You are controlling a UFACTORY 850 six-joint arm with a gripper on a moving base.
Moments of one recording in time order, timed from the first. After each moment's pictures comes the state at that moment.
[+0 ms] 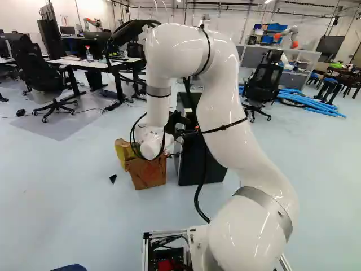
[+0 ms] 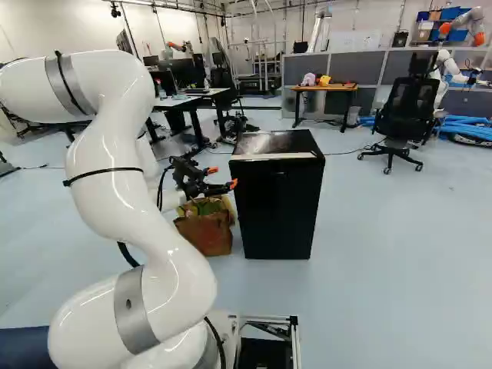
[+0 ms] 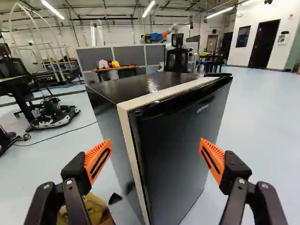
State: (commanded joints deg) arm 30.9 -40.6 -45.3 71.6 82.4 0.0
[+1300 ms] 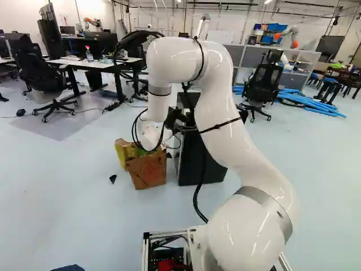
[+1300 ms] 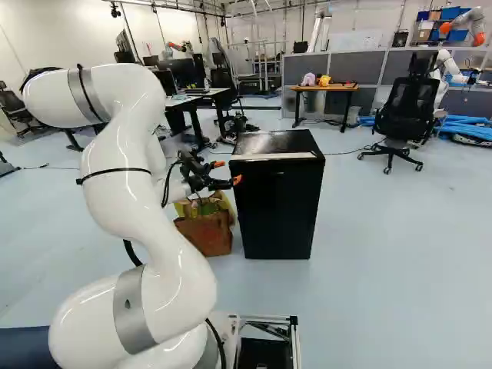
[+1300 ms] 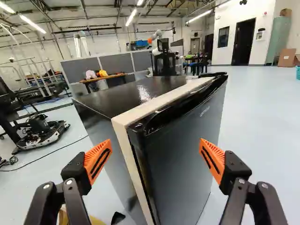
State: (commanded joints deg) arm 27.4 -44.7 -53.2 73.5 83.1 0.0
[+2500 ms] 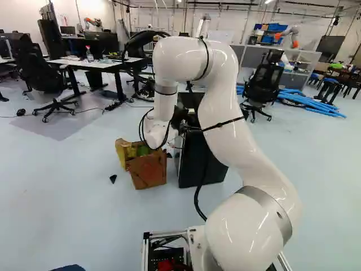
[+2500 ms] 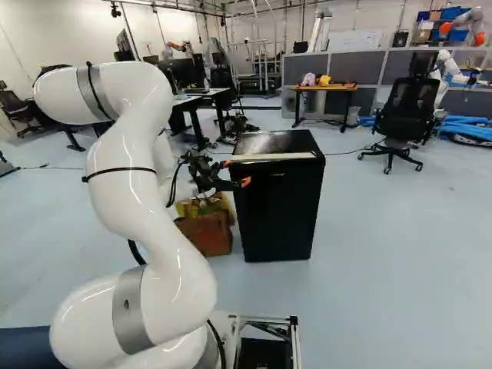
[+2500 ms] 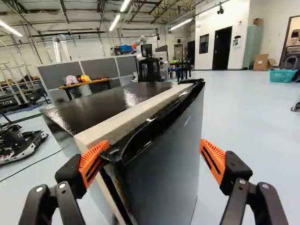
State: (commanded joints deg) arm 24.2 -43.9 -51.7 76.5 84.6 0.0
